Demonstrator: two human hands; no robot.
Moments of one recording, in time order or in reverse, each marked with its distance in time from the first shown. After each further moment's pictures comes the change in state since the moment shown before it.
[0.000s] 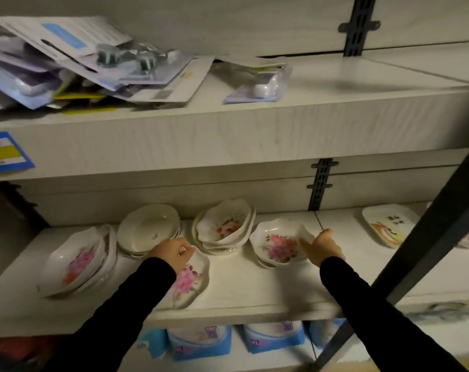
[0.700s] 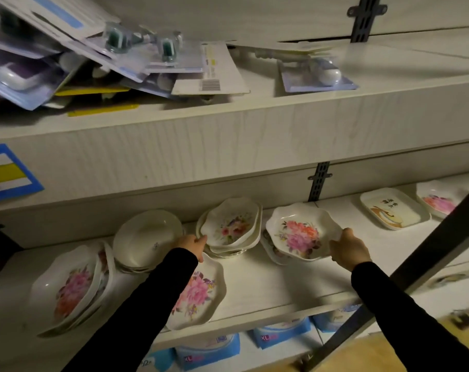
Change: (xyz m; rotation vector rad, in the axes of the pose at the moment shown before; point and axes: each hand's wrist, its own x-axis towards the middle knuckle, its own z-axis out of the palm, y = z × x) left_hand 0.072 -0.008 0.009 -0.142 -0.204 -0.076; right_hand -0.006 0.011 0.009 -0.091 0.162 0.044
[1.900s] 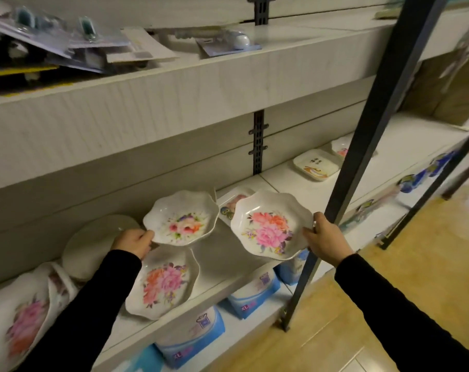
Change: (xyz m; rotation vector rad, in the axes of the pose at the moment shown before) left_hand 0.015 -0.046 -0.016 -0.253 0.091 0.258; right_hand -0.127 0.032 -0.017 0.075 0.112 0.004
